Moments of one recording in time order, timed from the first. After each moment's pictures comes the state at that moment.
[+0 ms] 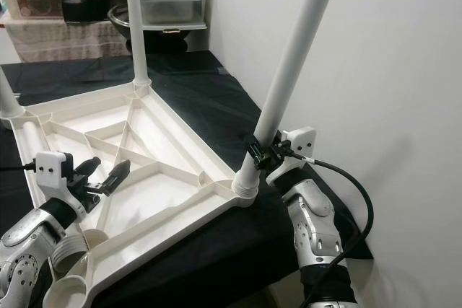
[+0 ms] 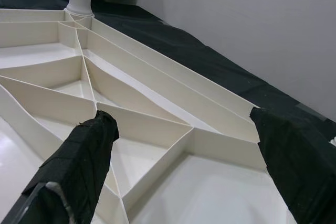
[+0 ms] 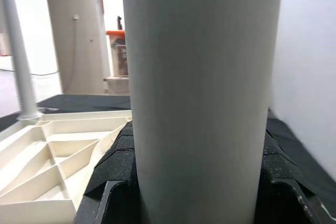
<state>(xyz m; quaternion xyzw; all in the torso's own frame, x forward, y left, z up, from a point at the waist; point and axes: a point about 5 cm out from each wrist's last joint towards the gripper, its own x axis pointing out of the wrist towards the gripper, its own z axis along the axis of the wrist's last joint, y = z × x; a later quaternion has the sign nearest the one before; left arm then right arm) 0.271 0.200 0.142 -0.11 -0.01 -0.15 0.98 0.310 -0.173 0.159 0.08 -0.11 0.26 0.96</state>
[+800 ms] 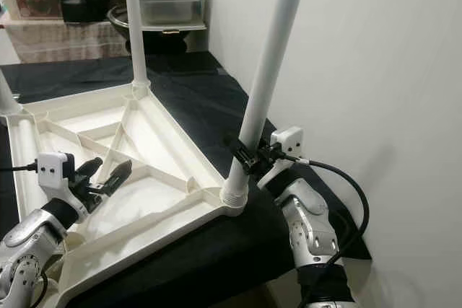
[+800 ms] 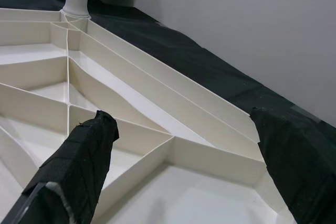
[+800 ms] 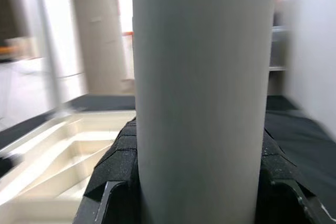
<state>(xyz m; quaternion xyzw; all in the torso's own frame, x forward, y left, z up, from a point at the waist) 0.271 0.198 0.141 -0.11 -0.01 -0.15 0.98 0.313 -0.151 0.157 0.10 -0.10 0.27 0.95</state>
